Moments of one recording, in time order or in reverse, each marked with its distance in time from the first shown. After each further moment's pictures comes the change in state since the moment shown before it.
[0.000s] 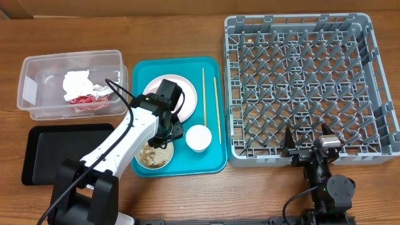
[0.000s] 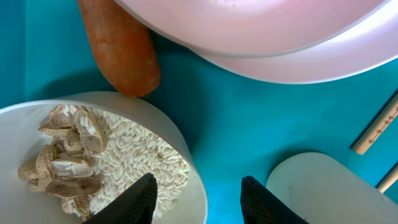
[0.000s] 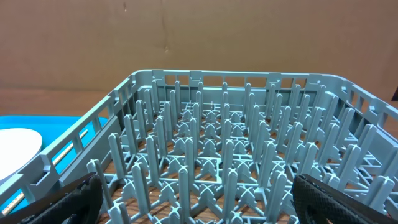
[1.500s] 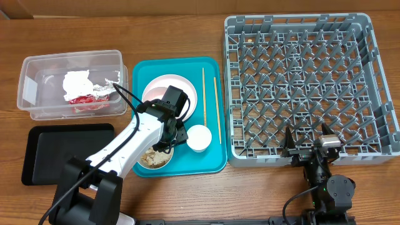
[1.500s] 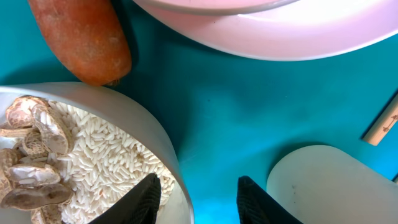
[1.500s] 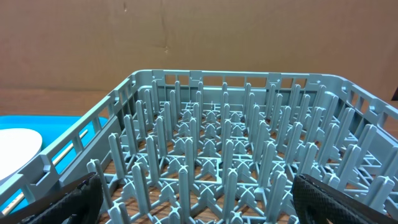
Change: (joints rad) left arm -0.047 0.000 -0.063 0.073 0.002 -0.003; right arm 0.000 0.000 0.000 0.000 0.000 0.001
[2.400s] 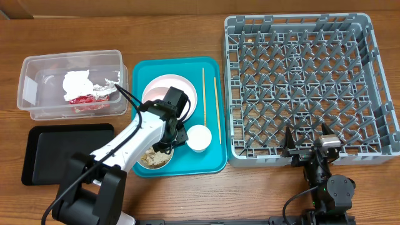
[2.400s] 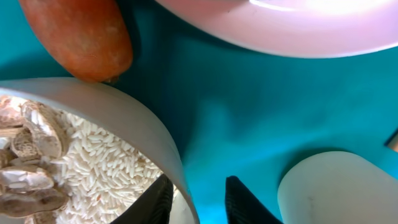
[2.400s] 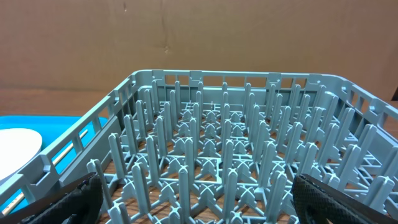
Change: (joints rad) left arm 0.002 0.033 -0.003 -0.002 0.004 -0.011; right arm 0.000 0.000 0.000 0.000 0.000 0.000
